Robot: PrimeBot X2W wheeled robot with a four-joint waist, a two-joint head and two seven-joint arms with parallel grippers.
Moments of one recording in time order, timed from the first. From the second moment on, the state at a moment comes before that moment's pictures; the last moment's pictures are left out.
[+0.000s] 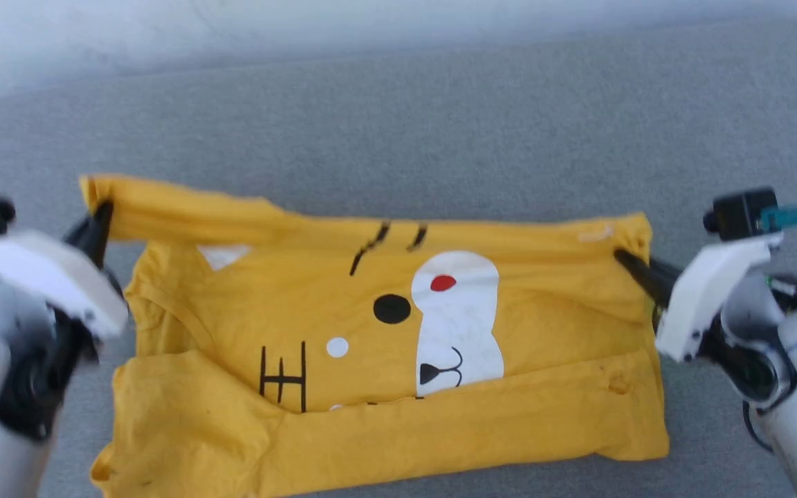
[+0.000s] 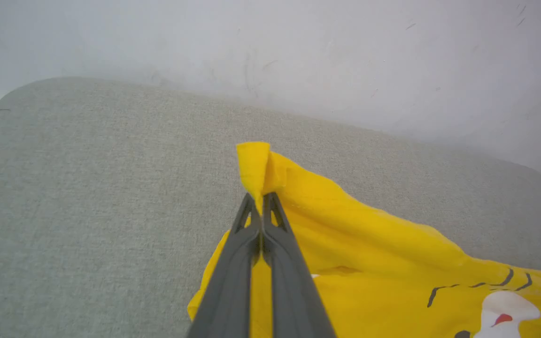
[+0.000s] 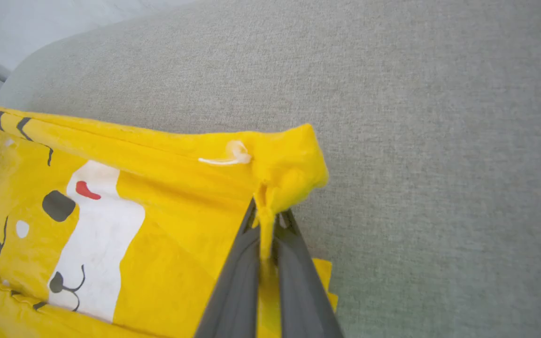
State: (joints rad) left arm -0.43 0.63 -0.26 0.14 -0.93 0.17 0.25; right arm -0.50 -0.41 0.38 0.41 0.82 0.13 0.35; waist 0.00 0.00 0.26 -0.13
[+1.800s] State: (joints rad) left arm 0.03 0.38 -0.31 -0.17 -0.37 0.28 -0.26; right arm -0.11 -0.19 -0.13 0.34 0.58 0.13 0.67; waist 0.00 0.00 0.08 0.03
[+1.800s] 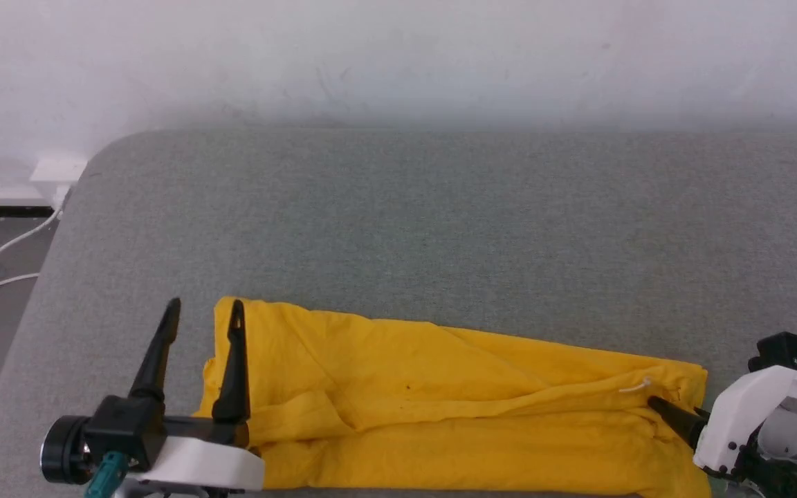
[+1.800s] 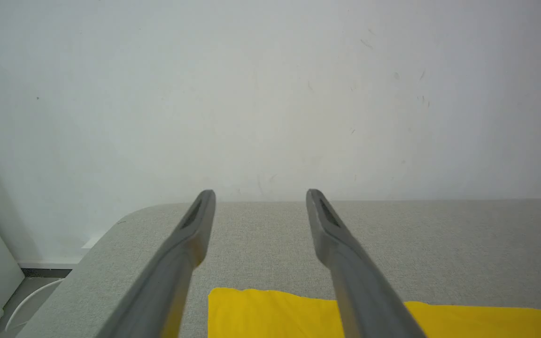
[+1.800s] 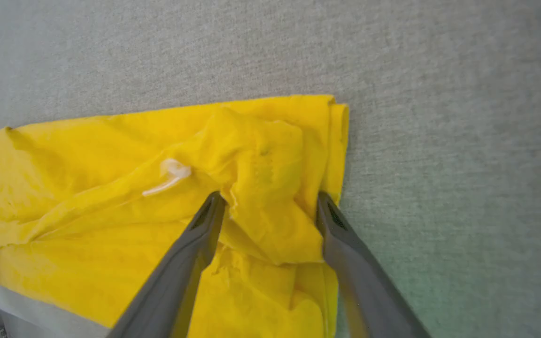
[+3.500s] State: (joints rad) left arm 0.14 0.37 -0.31 -0.12 -0.35 0.27 -0.23; right arm -0.08 -0.08 -0.18 0.04 0.75 0.13 1.06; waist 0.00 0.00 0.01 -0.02
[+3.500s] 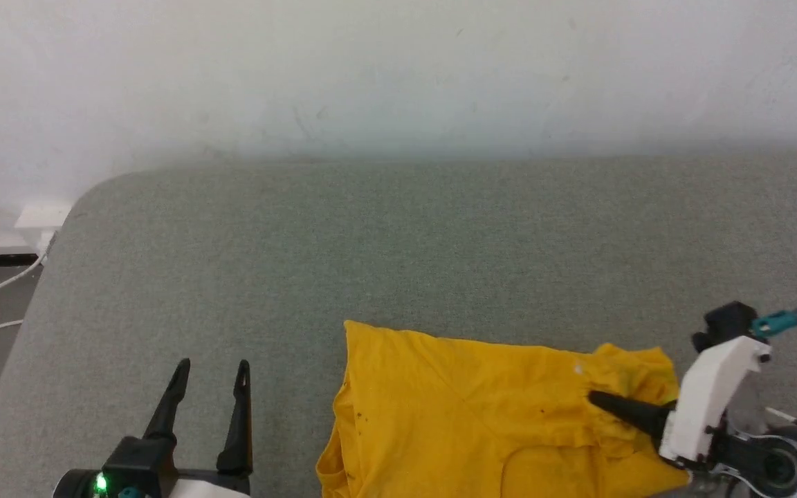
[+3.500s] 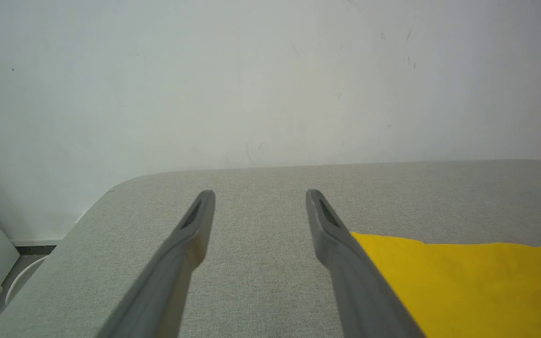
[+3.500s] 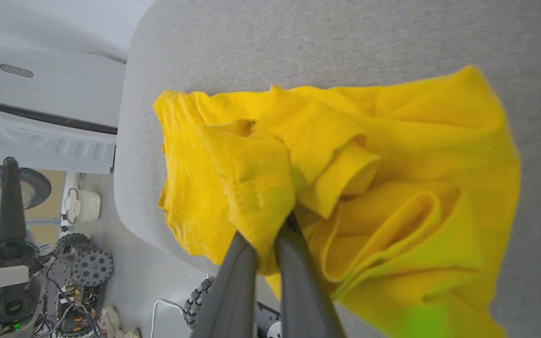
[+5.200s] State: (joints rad) left arm 0.05 0.31 -0.31 0.02 -0.37 0.20 -0.26; right arm -0.19 -0.20 0.31 0.24 0.38 0.13 -0.15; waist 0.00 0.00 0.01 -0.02
